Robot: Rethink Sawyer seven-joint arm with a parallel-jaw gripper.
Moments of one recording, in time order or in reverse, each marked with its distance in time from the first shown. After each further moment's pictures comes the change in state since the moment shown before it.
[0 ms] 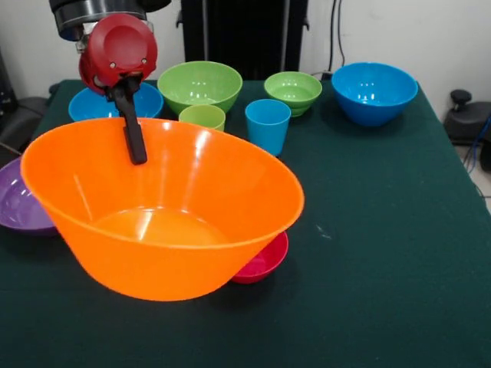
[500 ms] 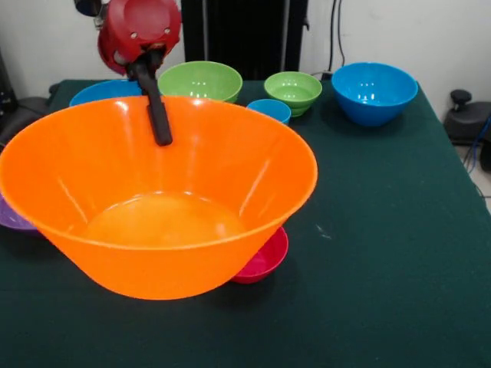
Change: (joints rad) arm 0.047 -0.070 0.000 0.030 0.112 0.000 0.000
